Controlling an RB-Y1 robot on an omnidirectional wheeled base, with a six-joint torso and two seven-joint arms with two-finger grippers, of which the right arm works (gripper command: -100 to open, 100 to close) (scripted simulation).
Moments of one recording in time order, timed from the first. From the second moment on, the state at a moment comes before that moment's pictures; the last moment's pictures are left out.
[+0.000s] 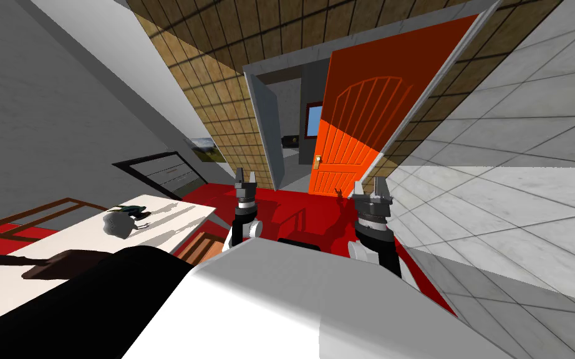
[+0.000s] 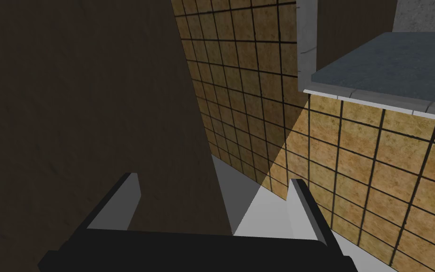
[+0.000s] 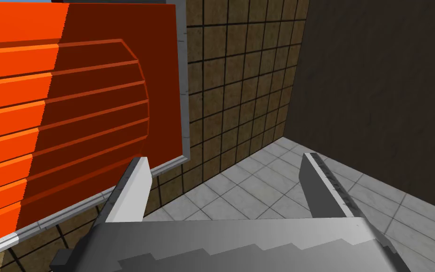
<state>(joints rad) 0.50 -0.04 0.07 -2.24 0.11 -0.56 -0.11</state>
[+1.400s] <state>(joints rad) 0.43 -0.14 0.05 -2.01 0.46 -0.37 -0.05</state>
